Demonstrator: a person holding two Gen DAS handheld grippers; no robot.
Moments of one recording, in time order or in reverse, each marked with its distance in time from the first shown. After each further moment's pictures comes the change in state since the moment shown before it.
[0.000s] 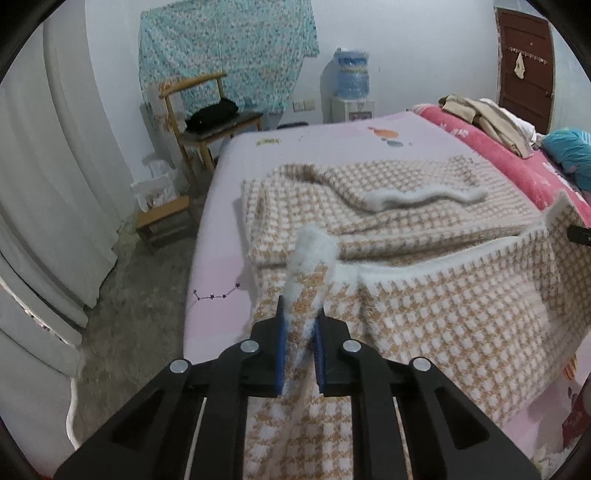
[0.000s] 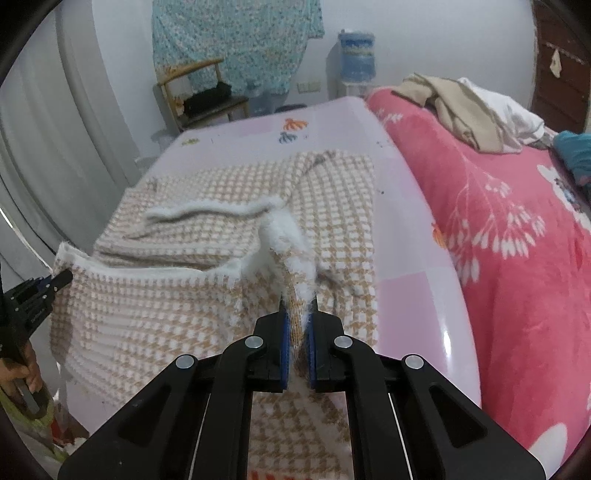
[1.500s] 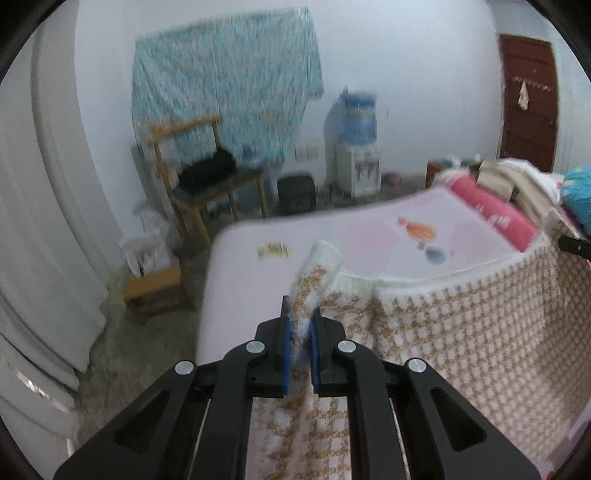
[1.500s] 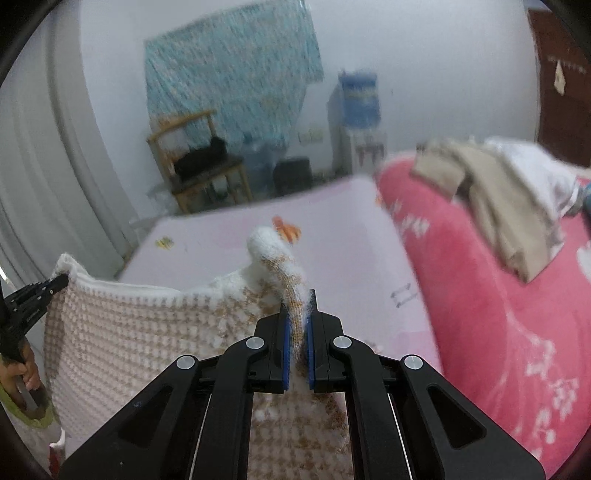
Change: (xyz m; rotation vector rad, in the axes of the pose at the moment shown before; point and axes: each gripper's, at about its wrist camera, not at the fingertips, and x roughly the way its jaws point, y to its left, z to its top) left arm 0.123 0.029 0.195 -0.013 -0.094 -0.015; right arm 0.118 -0.062 0.185 0.025 -0.126 0.052
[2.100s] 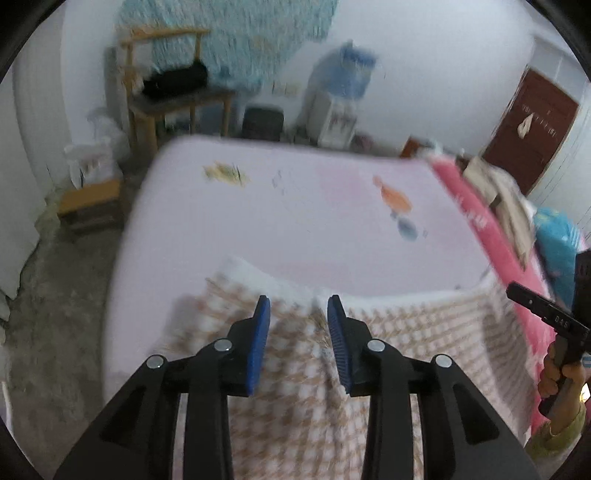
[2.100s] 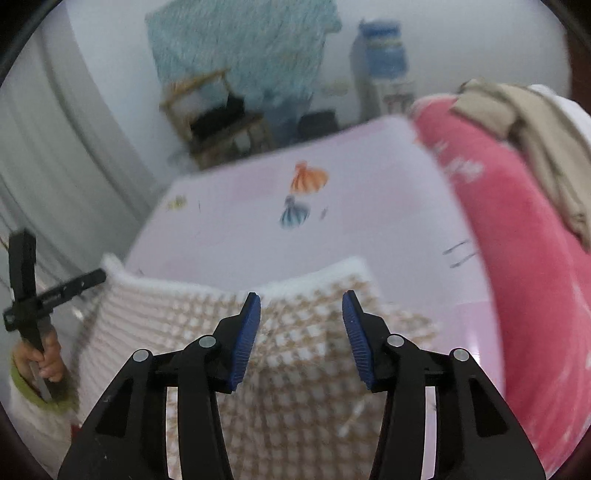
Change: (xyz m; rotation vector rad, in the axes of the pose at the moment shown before) left arm 0.064 0.007 -0.009 -0.212 0.237 -0.252; right arm 0.050 0.009 -0.018 0.005 0.184 0.126
